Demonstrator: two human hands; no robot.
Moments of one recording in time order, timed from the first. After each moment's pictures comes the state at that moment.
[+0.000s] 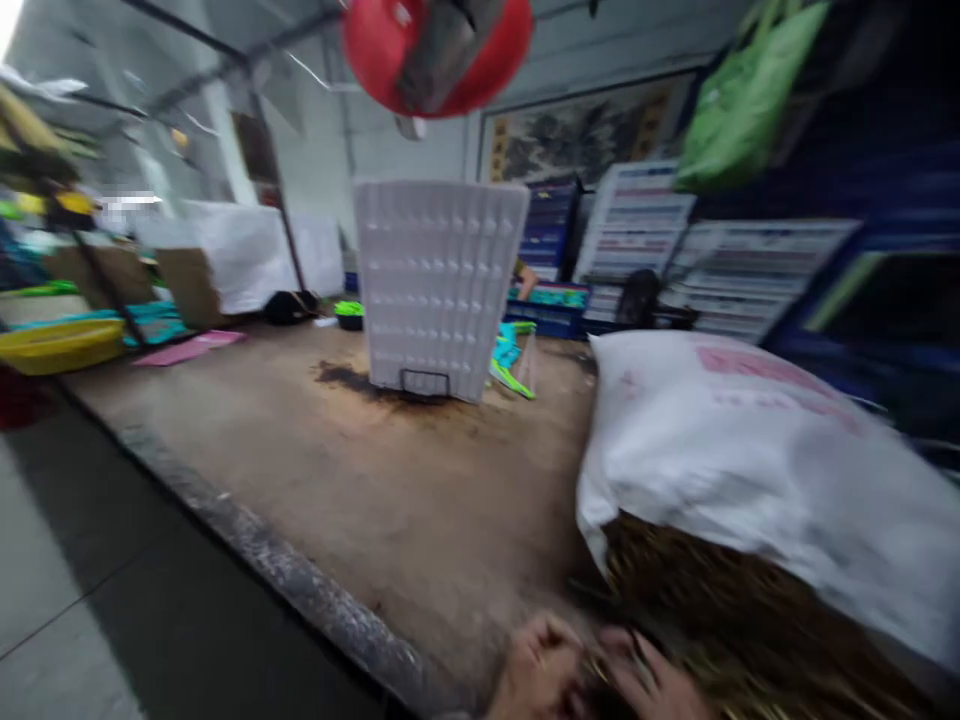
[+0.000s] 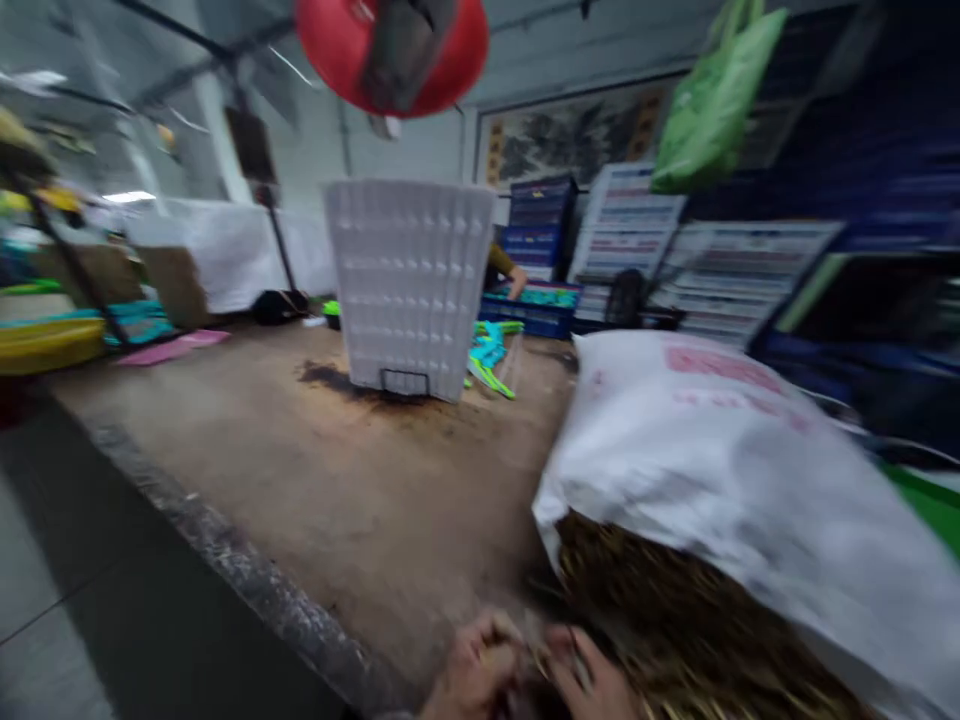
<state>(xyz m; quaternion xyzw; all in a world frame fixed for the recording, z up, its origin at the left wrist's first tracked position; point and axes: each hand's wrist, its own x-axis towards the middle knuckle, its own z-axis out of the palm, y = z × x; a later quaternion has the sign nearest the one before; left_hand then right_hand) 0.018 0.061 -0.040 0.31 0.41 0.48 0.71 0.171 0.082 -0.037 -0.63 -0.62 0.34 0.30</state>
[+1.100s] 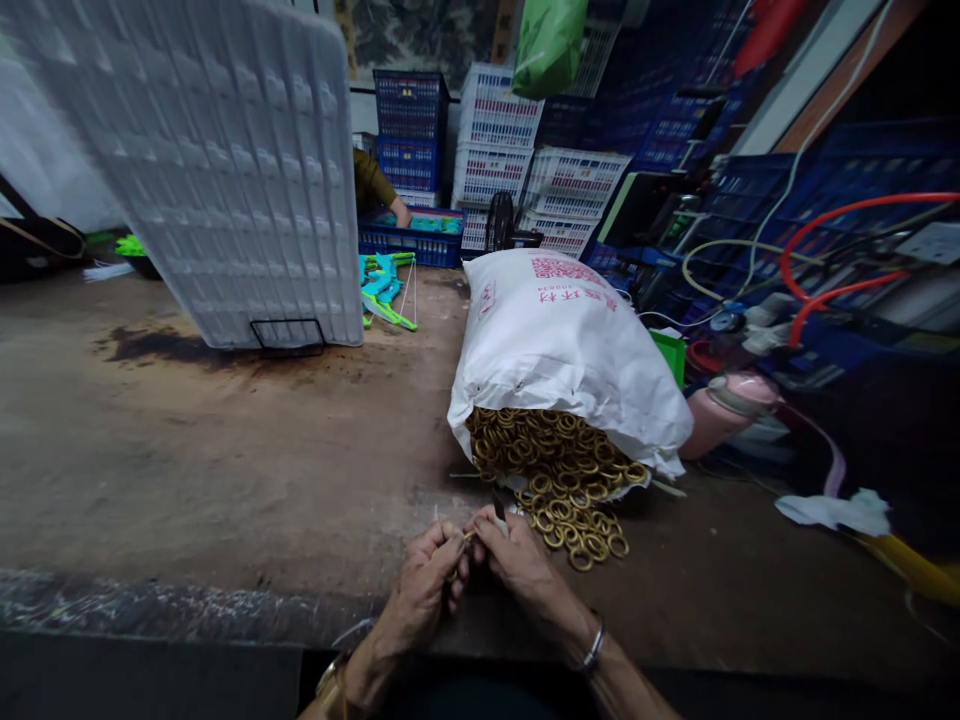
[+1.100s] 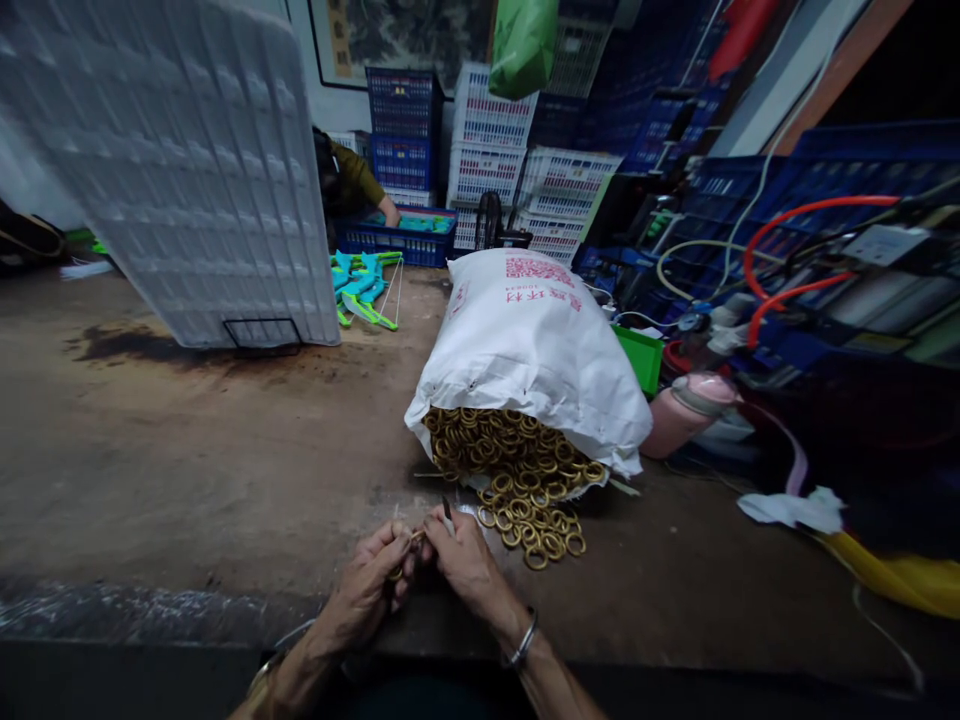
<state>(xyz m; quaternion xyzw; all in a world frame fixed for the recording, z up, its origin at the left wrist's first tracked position) 0.021 0.040 -0.021 0.35 0.38 0.39 0.76 0.158 0.054 -0.010 -0.58 -0.56 0.49 0.33</state>
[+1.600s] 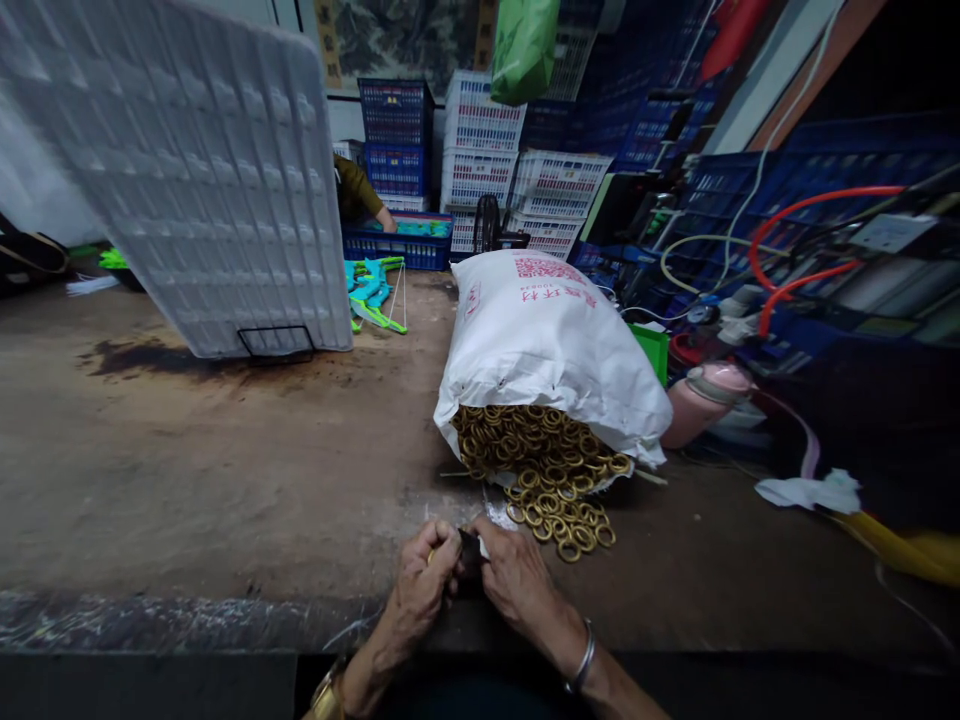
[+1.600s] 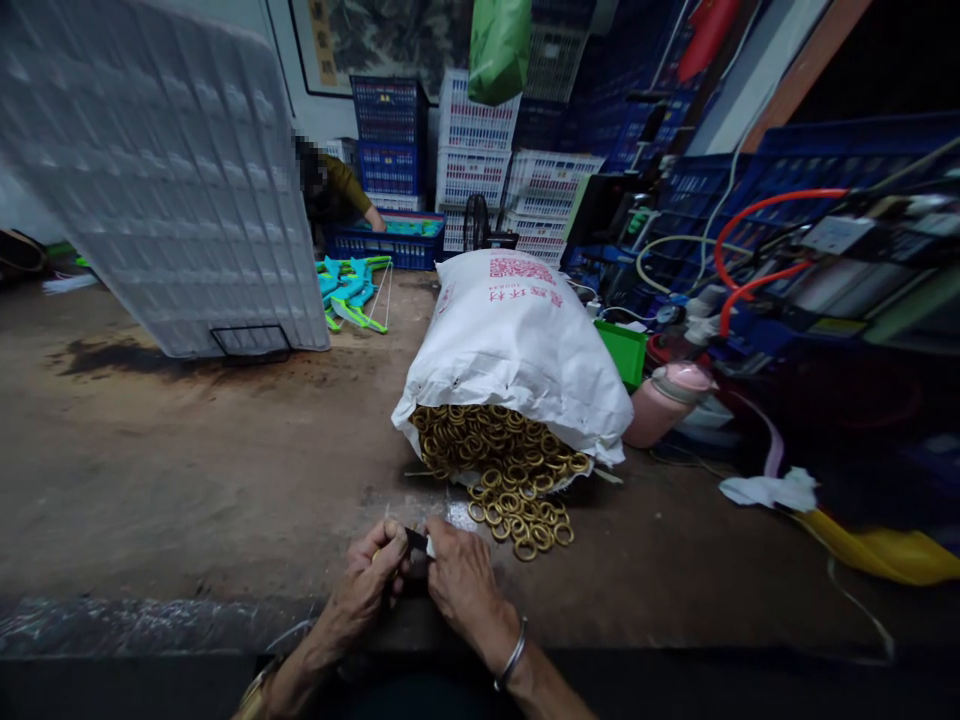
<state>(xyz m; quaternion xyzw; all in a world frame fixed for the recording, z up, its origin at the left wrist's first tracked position) 0.030 0.039 -0.019 0.41 0.44 0.40 0.69 0.165 0.029 0.001 -0.63 -0.74 0.19 0.09</state>
